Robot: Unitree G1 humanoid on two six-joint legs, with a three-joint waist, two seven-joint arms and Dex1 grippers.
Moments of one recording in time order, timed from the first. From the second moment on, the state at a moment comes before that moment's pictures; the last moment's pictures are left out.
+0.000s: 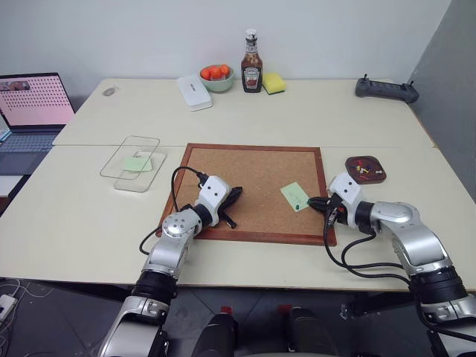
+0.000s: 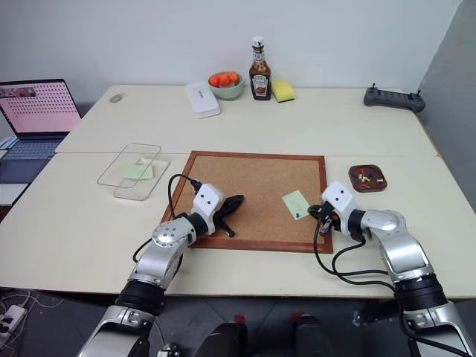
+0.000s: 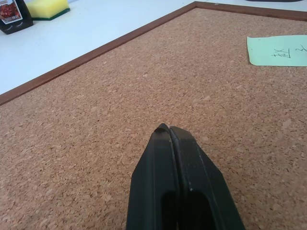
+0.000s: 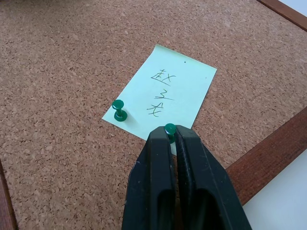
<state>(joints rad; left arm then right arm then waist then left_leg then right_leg) -0.40 0.28 -0.13 0.35 -0.03 -0.01 -0.60 -0.36 -0.59 0.12 0.00 0.14 0.42 0.83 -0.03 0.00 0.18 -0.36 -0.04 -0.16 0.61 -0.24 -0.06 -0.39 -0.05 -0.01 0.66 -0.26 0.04</state>
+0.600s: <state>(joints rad) -0.40 0.28 -0.13 0.35 -0.02 -0.01 -0.60 -0.35 -0.57 0.05 -0.07 0.26 0.43 0.84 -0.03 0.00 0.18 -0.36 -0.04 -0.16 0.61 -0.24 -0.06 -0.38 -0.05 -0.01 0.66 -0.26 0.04</state>
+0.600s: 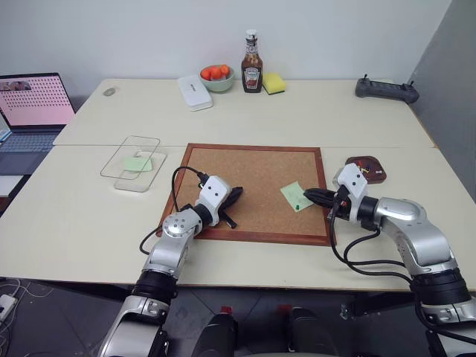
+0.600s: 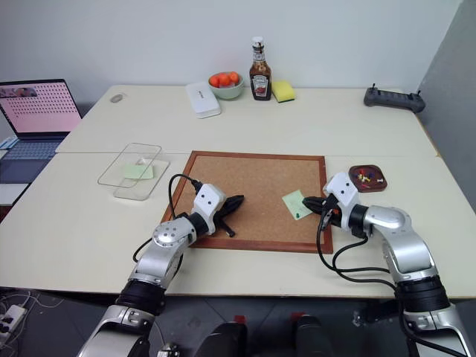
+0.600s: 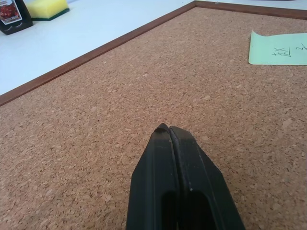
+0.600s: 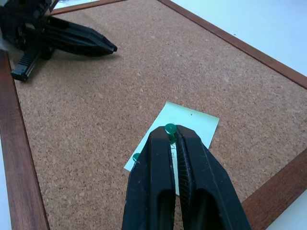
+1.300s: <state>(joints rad) -0.40 0.29 -0.14 0.35 -0.02 -0.01 -0.60 -0.70 -0.71 0.06 0.73 -0.12 0.05 0.56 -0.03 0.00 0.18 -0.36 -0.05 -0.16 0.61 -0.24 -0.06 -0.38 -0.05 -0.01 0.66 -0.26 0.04</state>
